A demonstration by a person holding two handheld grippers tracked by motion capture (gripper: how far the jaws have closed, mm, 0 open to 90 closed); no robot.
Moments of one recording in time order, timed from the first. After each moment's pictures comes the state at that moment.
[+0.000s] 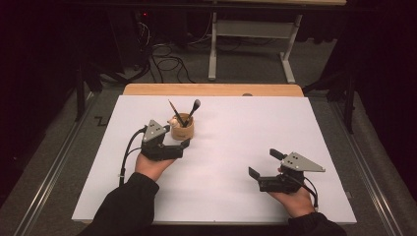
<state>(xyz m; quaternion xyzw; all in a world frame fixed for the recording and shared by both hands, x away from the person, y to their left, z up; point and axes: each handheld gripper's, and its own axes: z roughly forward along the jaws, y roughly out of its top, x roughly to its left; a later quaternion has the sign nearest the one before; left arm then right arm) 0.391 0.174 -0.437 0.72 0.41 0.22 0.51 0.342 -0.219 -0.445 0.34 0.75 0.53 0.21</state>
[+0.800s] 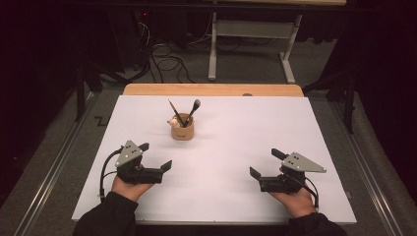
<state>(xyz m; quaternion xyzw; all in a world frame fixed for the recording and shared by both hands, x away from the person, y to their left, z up) 0.326 0.222 -0.444 0.73 0.41 0.22 0.51 0.340 -0.221 -0.443 0.34 0.75 0.52 0.22</state>
